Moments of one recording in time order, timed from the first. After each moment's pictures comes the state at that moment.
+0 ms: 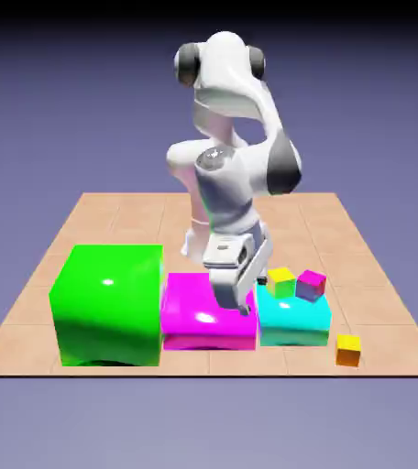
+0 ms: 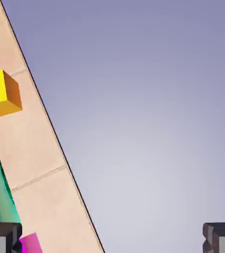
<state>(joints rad) 0.30 0.36 -0.23 -1.80 0.43 2.06 -0.62</state>
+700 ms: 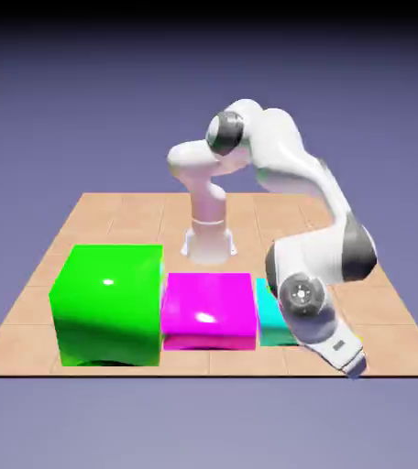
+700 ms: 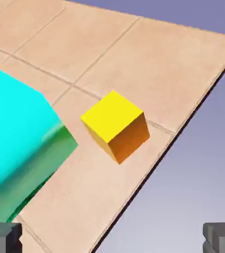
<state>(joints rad) 0.49 0.99 -0.39 -1.12 0.72 1.40 -1.53</state>
